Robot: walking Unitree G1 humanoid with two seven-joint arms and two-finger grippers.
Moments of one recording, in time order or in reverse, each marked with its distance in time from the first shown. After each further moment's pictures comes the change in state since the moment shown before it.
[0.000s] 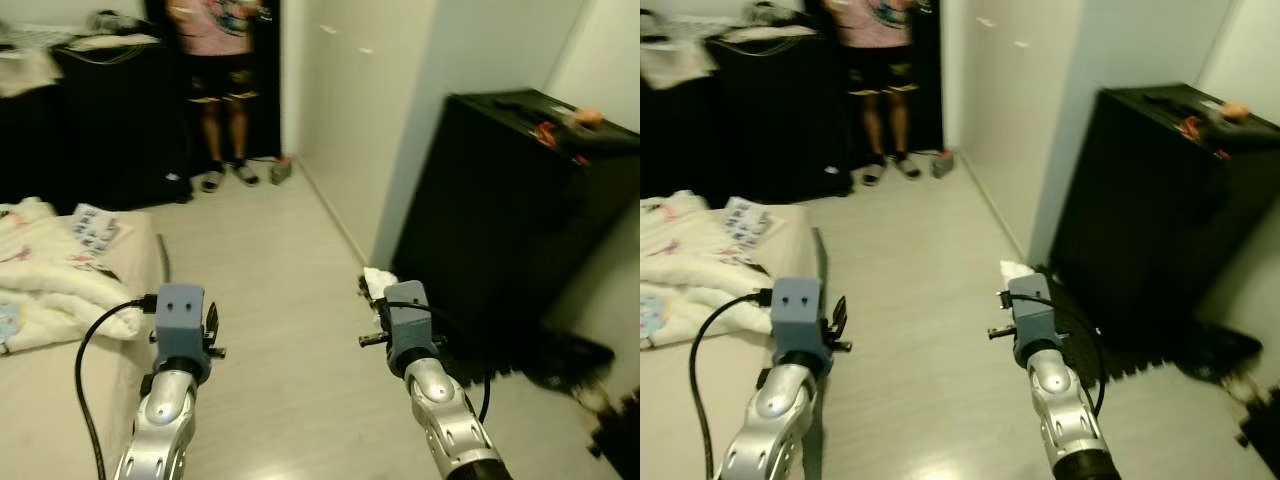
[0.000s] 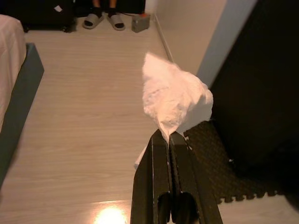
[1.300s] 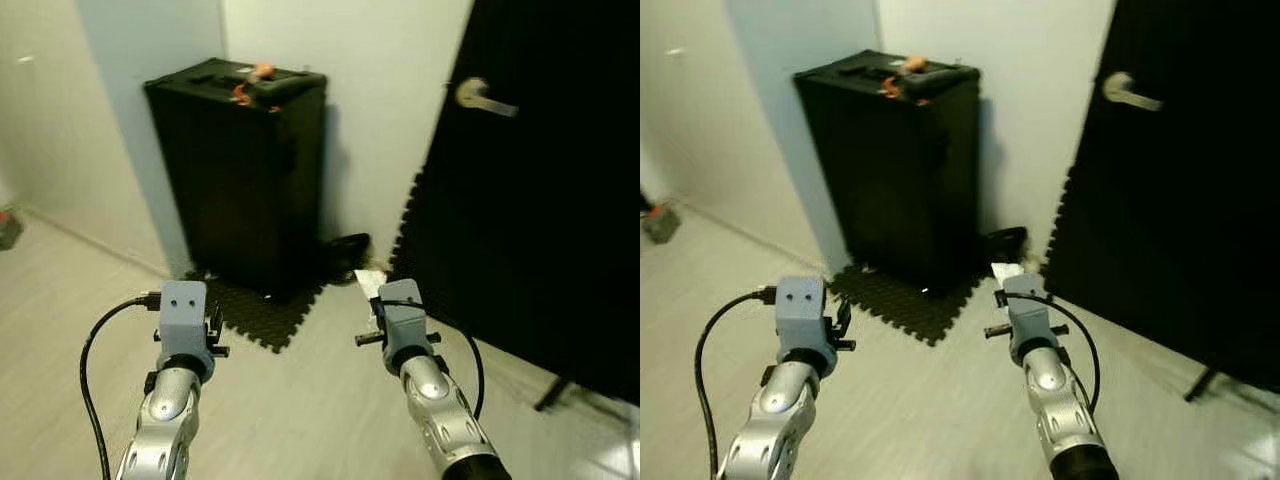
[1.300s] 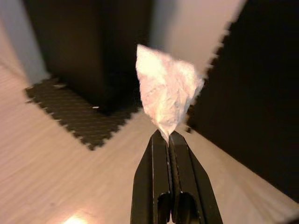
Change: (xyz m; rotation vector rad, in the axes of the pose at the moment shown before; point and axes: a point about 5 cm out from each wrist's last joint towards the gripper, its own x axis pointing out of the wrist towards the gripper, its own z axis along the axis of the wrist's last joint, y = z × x) left arm 0.003 -0.003 0.000 -0.007 0.017 -0.004; right arm 0.002 -0.001 -0.002 -0.020 0.014 -0.008
